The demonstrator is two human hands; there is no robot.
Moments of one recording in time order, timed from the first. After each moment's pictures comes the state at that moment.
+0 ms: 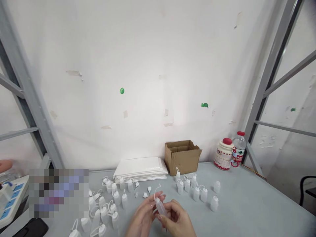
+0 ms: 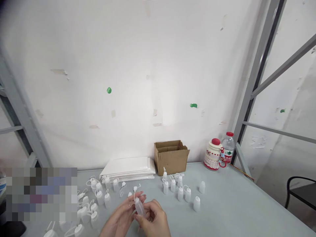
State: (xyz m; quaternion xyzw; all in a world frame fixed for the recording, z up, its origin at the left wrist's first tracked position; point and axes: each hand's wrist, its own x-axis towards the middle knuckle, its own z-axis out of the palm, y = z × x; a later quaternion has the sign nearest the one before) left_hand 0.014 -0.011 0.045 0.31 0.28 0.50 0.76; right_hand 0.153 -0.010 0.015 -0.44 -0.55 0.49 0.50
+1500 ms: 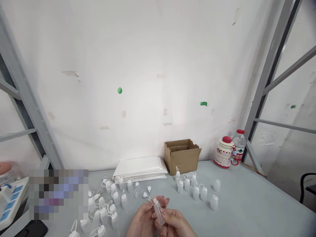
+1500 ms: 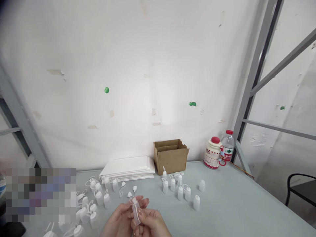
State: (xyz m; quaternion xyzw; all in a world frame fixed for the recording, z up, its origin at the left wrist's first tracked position) left_hand 0.021 -0.010 0.042 0.20 0.25 0.44 0.84; right_hand 0.144 -0.017 0.042 -0.22 -0.28 0.83 0.43
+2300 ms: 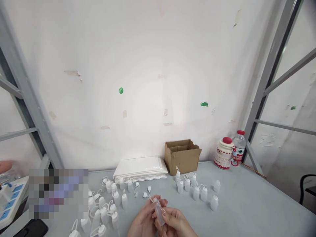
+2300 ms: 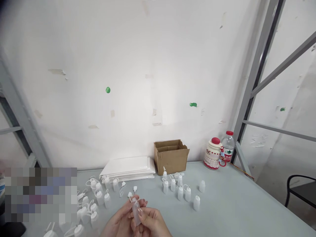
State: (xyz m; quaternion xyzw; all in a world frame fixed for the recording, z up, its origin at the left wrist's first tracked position) left_hand 0.021 -0.013 0.045 0.17 0.23 0.46 0.84; right_hand 0.142 -0.011 0.024 -0.19 -0.34 0.80 0.45
